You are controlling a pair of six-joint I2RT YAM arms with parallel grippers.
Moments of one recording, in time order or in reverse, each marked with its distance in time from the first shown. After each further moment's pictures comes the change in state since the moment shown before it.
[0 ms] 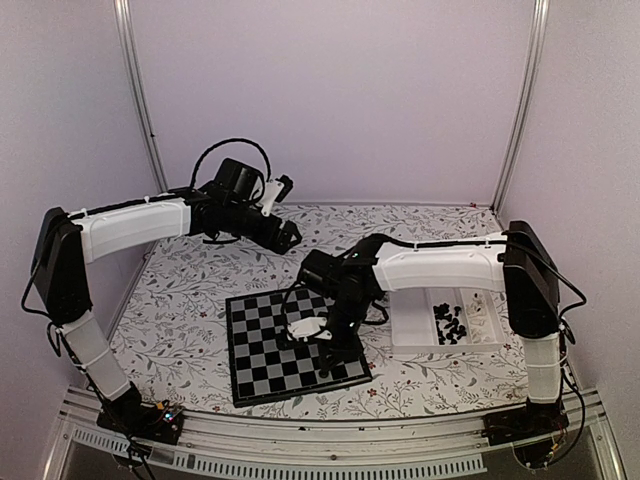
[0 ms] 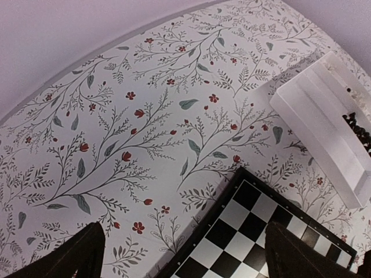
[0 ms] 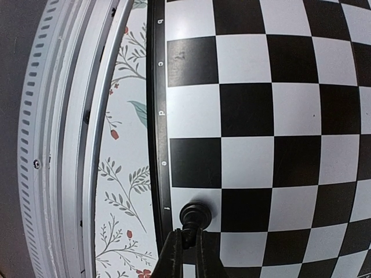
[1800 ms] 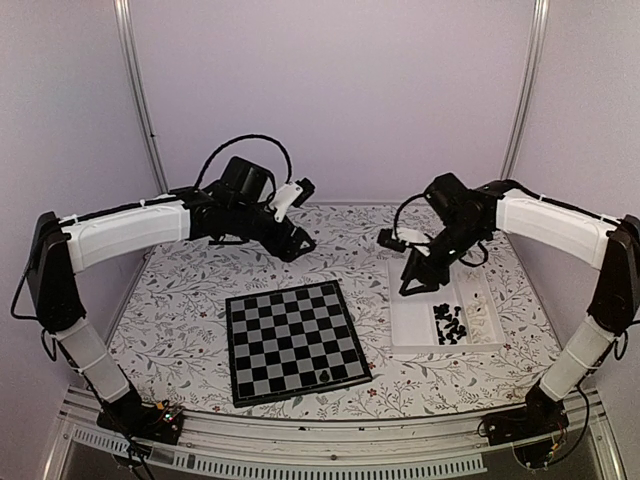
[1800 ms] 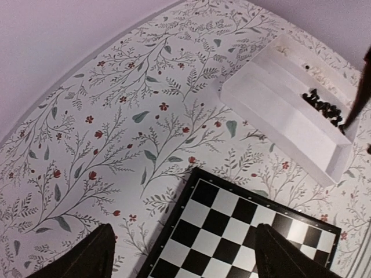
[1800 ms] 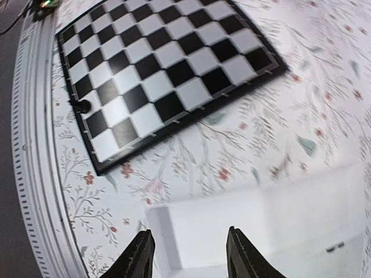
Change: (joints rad) left arm -0.081 -0.035 0.010 -0.026 0.047 0.093; right arm -0.448 -0.434 -0.275 0.016 -0.060 0.010
